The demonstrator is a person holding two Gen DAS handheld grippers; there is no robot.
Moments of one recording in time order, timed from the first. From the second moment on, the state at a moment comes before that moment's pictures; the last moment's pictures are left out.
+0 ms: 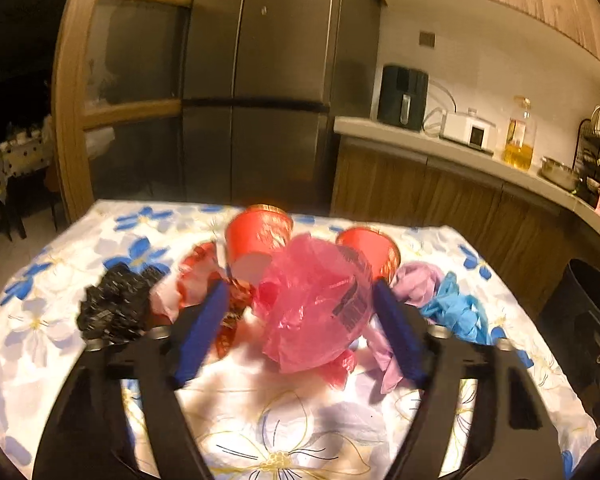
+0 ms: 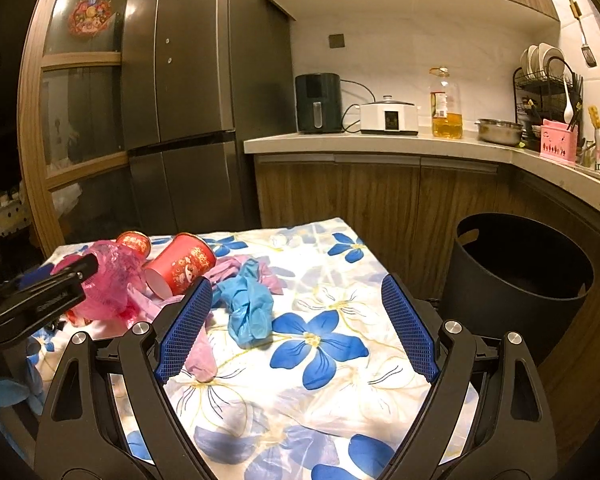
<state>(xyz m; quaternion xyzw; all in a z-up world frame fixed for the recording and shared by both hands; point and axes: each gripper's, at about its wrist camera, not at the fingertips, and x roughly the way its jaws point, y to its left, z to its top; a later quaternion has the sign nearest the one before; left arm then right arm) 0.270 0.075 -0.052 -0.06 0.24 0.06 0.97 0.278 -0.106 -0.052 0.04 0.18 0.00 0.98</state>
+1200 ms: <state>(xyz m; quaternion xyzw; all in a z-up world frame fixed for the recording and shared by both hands) 0.189 0.125 -0.005 -0.11 0.14 0.08 0.98 0.352 -0.001 -0.106 -0.02 0.29 0.13 0.95</state>
